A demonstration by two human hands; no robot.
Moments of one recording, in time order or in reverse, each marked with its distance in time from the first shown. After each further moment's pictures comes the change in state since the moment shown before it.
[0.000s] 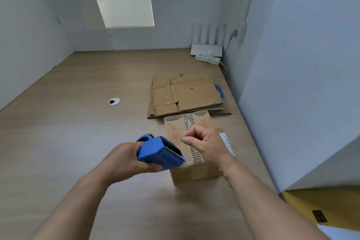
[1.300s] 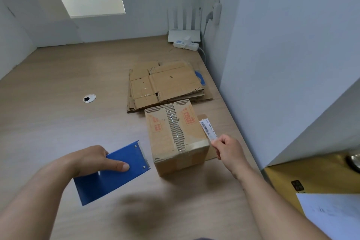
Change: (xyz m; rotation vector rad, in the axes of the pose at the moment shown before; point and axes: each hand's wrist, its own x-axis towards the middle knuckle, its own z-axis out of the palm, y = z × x) left_hand 0.024 -0.016 -0.021 0.270 -0.341 -0.445; right_hand -0.051 0.085 -0.054 -0.065 0.474 0.478
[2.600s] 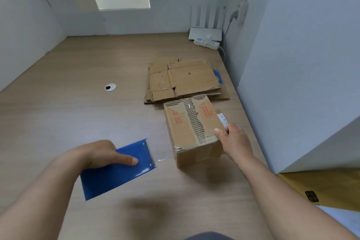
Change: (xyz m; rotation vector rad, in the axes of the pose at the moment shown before) left_hand -0.020 -0.018 0.013 -0.042 0.051 -0.121; right_hand 0.020 -0.018 0.016 -0.584 0.059 -0.182
